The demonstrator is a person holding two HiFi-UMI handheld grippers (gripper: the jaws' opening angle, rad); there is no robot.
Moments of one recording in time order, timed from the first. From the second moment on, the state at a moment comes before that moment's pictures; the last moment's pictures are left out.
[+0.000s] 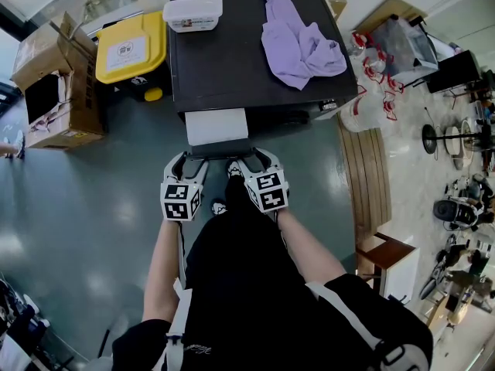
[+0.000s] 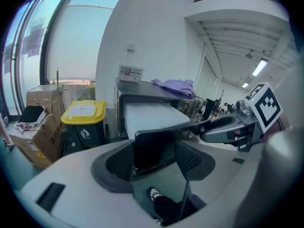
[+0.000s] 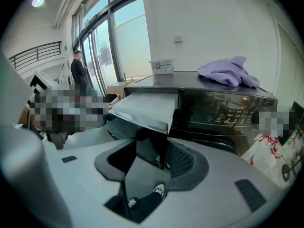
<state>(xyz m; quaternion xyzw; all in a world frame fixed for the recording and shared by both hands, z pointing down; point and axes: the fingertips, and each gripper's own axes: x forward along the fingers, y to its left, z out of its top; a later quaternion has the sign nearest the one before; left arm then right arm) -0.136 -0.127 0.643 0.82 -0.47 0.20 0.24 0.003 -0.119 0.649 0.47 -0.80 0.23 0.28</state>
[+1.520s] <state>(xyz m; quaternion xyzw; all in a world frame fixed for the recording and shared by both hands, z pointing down) -0.137 -0.104 0.643 0.82 -0.48 0.19 0.24 0.005 -0.095 0.649 0.49 -0.79 0.24 0.28</state>
